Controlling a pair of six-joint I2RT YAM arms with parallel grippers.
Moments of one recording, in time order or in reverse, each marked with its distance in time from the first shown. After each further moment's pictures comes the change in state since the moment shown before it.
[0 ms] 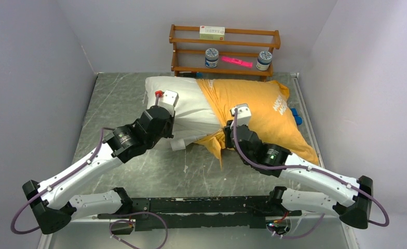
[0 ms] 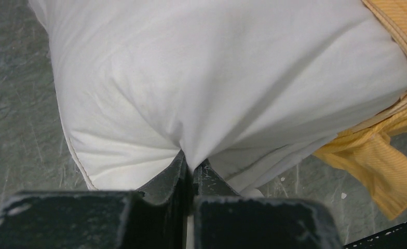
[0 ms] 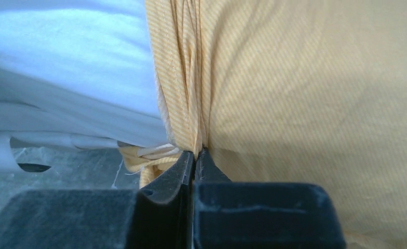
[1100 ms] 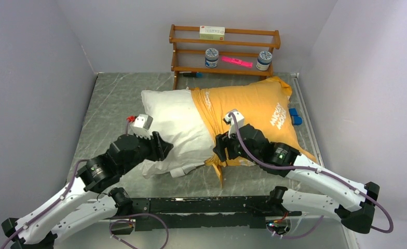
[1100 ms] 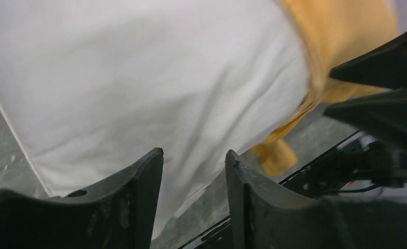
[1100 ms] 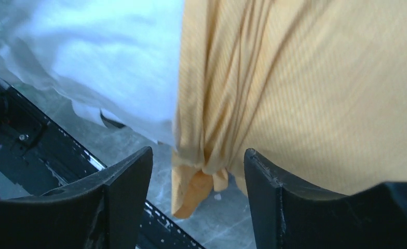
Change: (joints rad) left arm 0.017 -0.470 -0.422 0.092 0.272 -0.275; right arm -0.038 -0.077 0.026 -0.232 -0.430 -0.049
